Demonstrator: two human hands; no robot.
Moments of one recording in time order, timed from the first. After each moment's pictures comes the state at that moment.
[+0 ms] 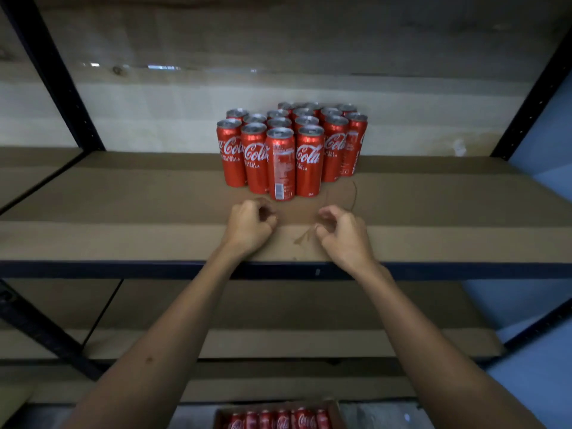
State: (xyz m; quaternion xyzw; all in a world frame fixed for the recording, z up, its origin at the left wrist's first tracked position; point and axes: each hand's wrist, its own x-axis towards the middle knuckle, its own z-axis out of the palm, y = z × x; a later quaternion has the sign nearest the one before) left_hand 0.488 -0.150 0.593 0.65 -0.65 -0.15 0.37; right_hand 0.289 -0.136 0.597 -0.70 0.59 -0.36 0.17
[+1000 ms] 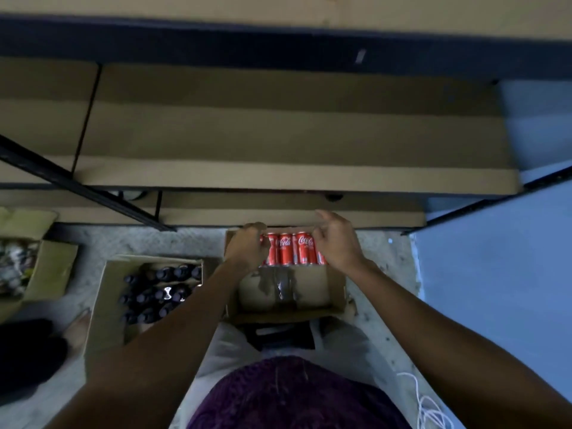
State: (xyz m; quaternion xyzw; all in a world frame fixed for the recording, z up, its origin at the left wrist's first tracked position) left_hand 0.483 0.072 0.298 0.72 -0.61 -0.34 0.06; right_hand 0.278 0.047 0.328 -0.69 0.64 -0.11 0.32
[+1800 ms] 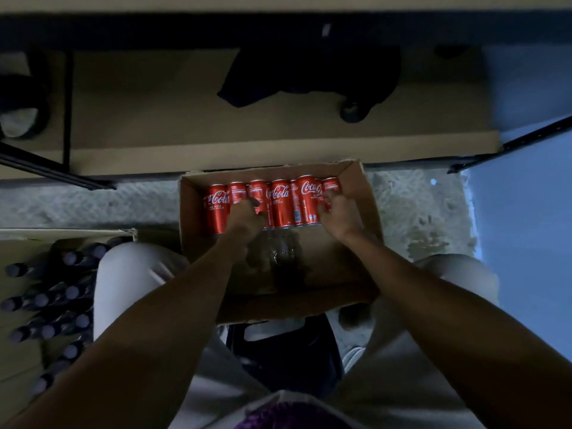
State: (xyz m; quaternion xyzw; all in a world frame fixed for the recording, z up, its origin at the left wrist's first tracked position) left_hand 0.460 0.062 -0.086 0.76 -0.44 -0.48 0.04; right_hand 0.253 0.048 -0.064 -0.59 0.72 0.02 0.37
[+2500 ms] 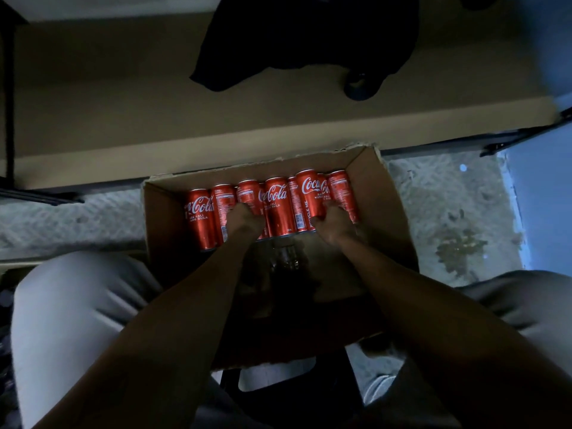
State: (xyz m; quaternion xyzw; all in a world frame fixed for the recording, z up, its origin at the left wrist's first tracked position) left_hand 0.443 0.033 -0.216 0.81 -0.38 -0.45 0.02; right_hand 0.255 0.040 -0.207 -0.47 0.75 0.02 0.46
